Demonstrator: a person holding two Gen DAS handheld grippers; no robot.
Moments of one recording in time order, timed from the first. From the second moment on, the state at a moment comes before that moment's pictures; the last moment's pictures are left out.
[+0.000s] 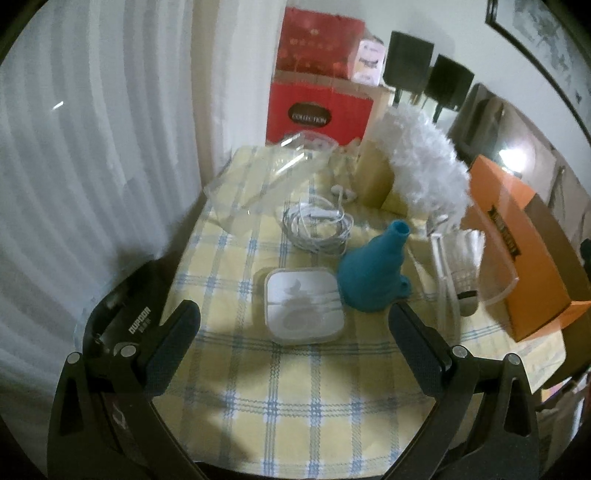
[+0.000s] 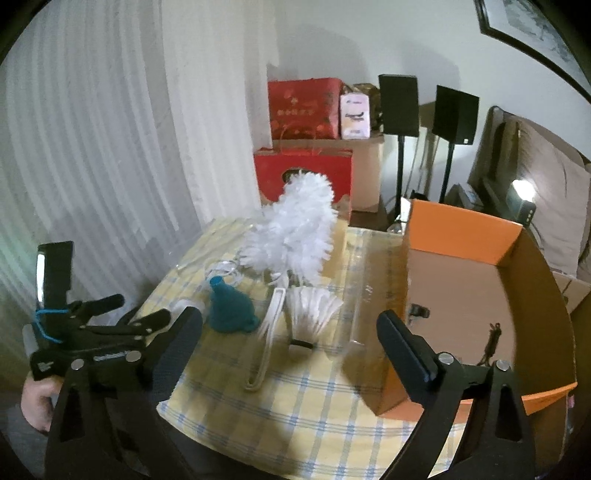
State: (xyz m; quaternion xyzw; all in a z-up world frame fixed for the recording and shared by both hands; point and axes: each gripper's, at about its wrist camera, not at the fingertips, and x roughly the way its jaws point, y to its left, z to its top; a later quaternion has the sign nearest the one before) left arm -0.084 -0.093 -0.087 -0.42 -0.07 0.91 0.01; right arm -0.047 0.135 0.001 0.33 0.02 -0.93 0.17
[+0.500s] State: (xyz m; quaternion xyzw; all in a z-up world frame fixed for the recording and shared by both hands) left arm -0.114 -0.086 -0.117 -0.44 -0.05 0.89 0.01; right arm -0.074 0.116 -0.010 0.35 0.01 -0.91 0.20
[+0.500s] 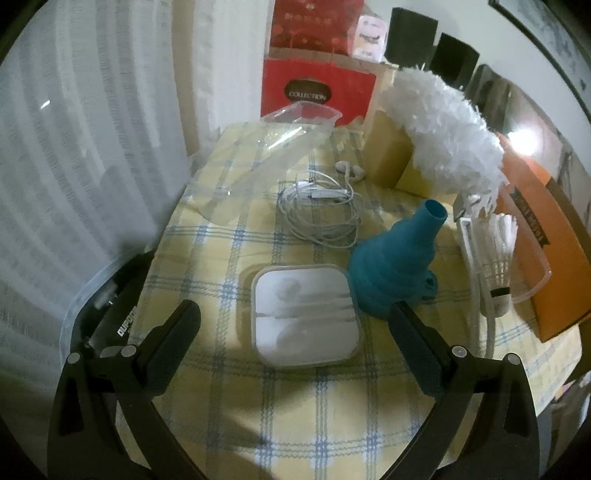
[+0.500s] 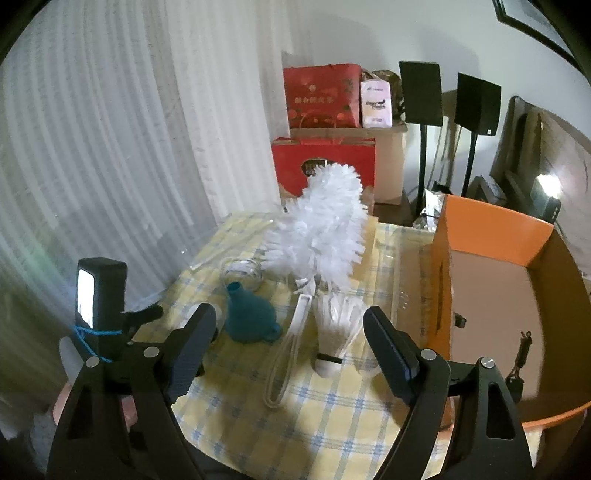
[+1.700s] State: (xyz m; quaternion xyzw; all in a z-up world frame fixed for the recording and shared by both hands) left arm -0.089 -0.135 -0.099 -0.43 -0.10 0.90 -0.01; right arm -0.134 0.028 0.000 0.40 0.02 -0.86 0.30
